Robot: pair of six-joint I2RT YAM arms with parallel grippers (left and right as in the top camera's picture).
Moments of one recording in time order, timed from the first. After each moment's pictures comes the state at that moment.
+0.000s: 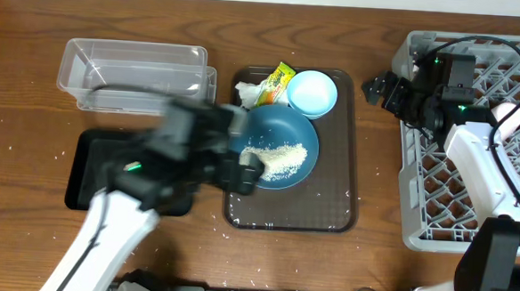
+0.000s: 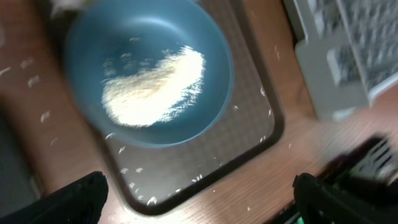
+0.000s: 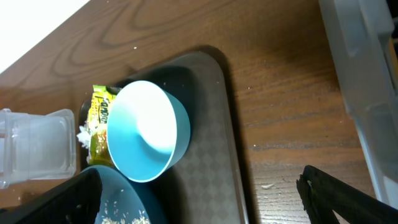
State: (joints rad) left arm -0.47 1.20 1.11 -0.90 0.33 -0.19; right arm -0.01 1.67 1.18 -0.41 -0.39 0.46
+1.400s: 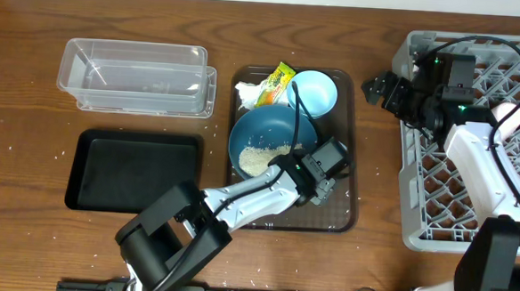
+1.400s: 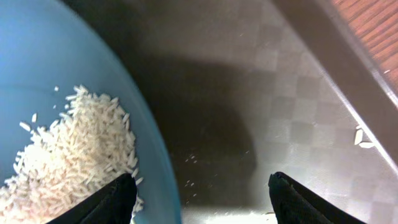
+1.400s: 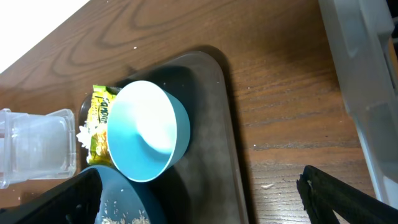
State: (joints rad) left arm -0.92 1.89 1.13 -0.37 -0.14 -0.27; right arm -0.01 1.67 1.18 -0.41 -0.39 0.46
